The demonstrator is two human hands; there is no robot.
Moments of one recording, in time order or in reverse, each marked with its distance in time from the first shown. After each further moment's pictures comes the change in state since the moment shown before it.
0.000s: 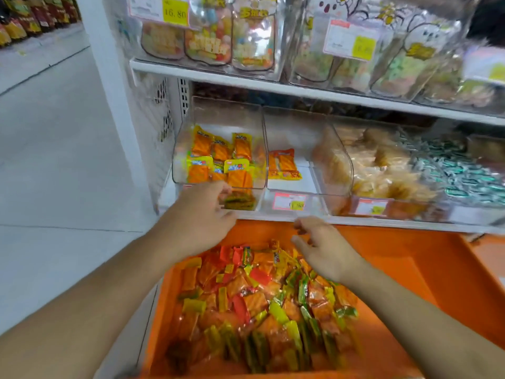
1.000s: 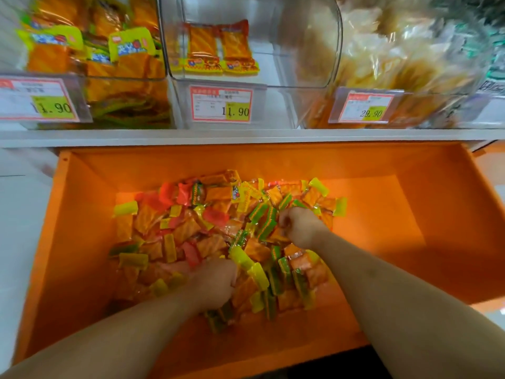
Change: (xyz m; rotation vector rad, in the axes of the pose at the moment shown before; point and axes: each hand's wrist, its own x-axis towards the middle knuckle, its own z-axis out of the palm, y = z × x) left_hand -0.034 -0.092 0.349 0.290 -0.793 -0.062; right_hand 0.002 0.208 0.163 0.006 -0.382 0.438
